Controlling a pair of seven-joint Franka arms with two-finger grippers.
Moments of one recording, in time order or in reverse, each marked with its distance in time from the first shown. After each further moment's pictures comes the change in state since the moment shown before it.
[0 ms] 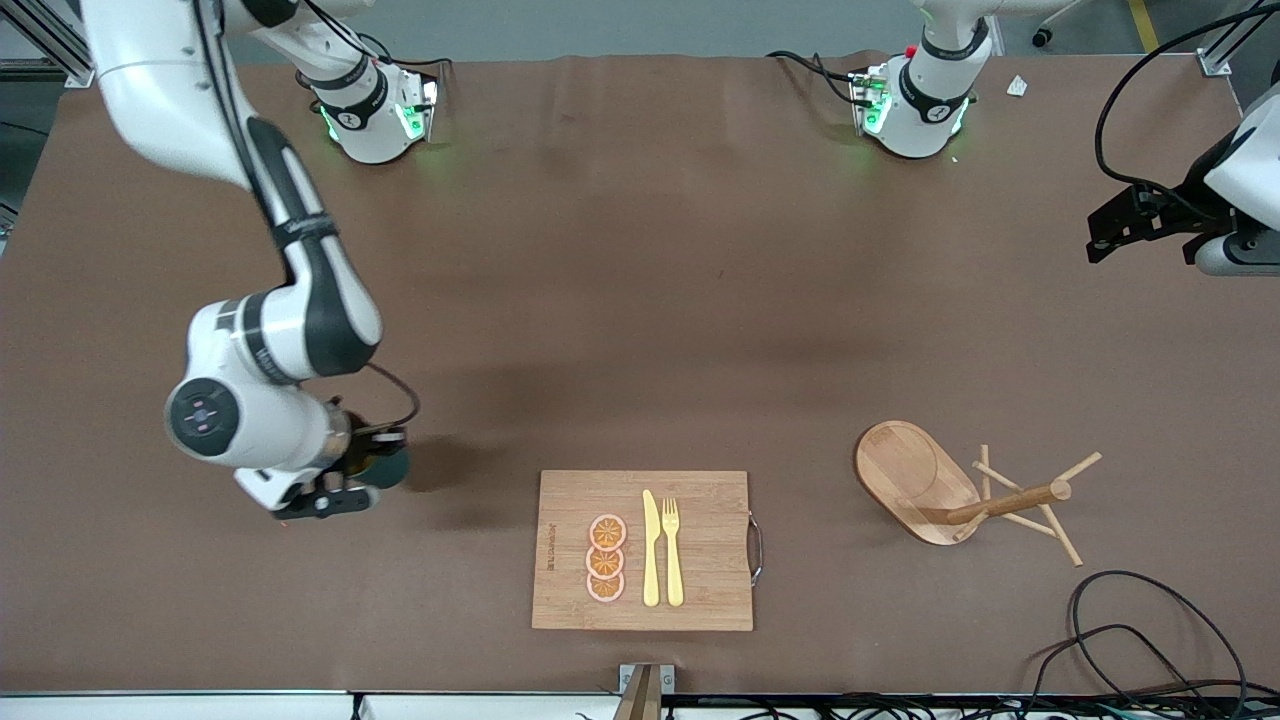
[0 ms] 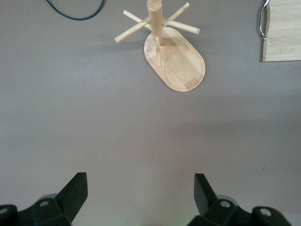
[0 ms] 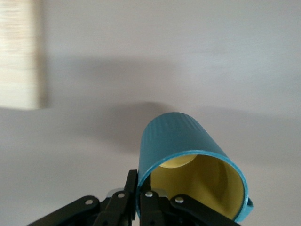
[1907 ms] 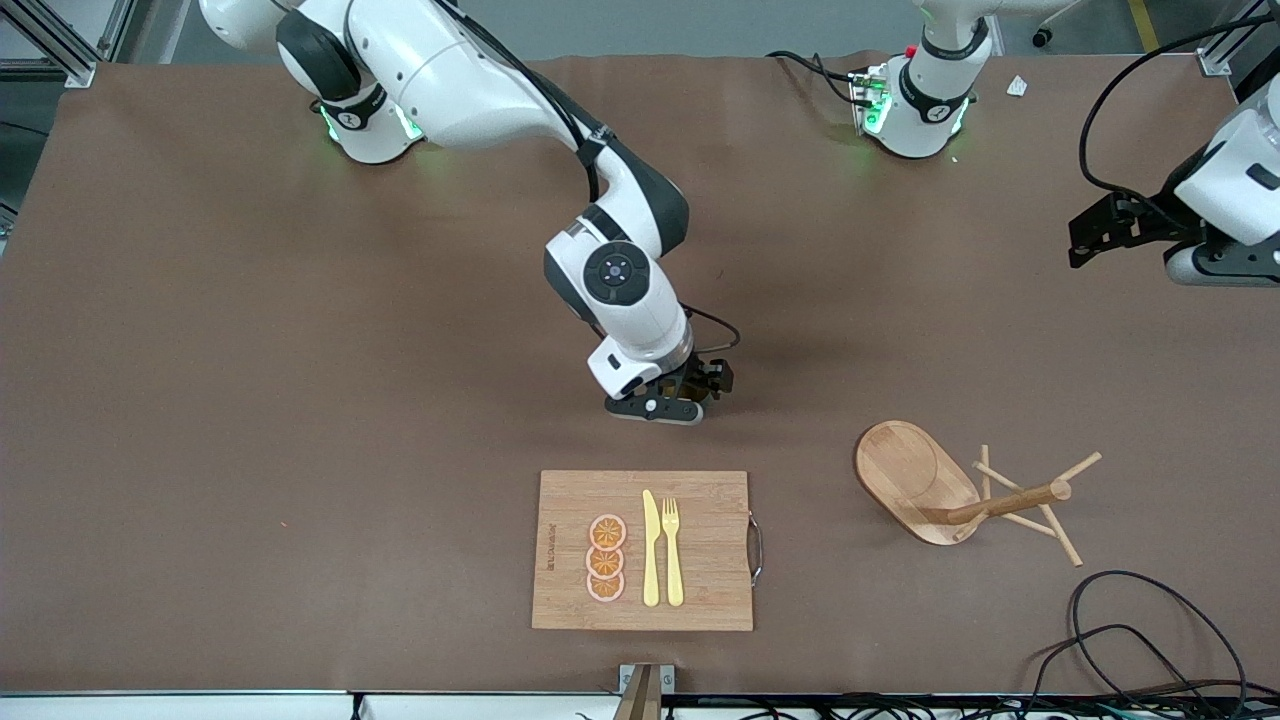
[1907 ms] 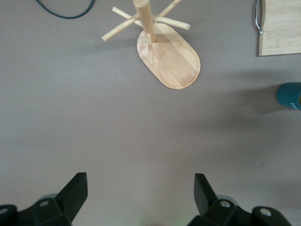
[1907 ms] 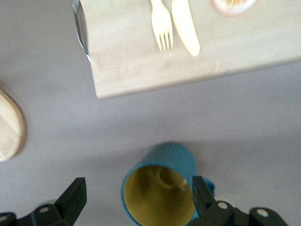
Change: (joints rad) left arm -0.025 0.022 -0.012 -0.002 0.000 0.001 0.000; right arm 0.477 0.277 -0.036 0.318 0.075 0.323 0.671
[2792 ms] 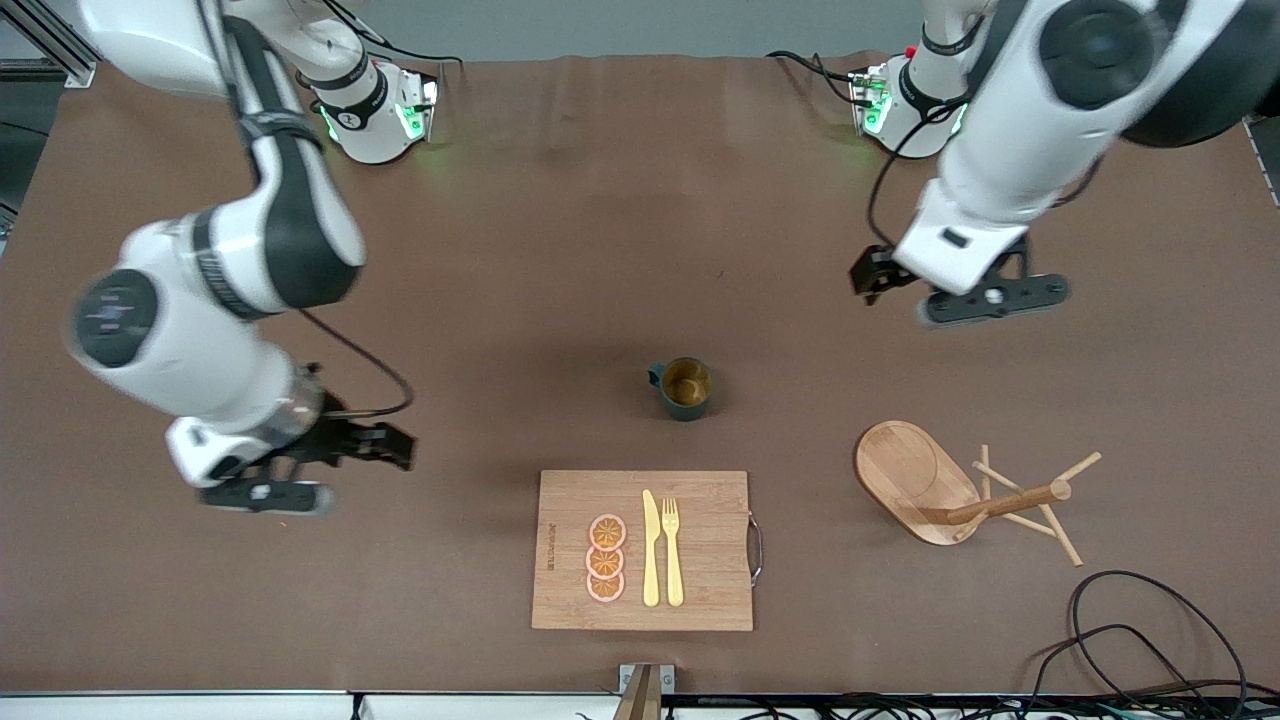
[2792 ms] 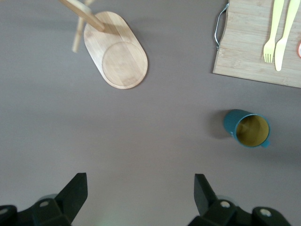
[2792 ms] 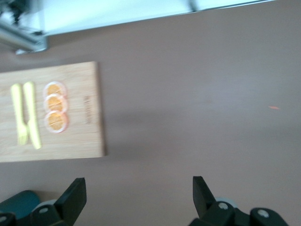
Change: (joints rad) left arm -0.362 0.153 -0.006 -0.001 0.037 0.136 -0.635; right arm -0.476 -0.389 -0.076 -0.210 -0.032 -0.302 -0.565
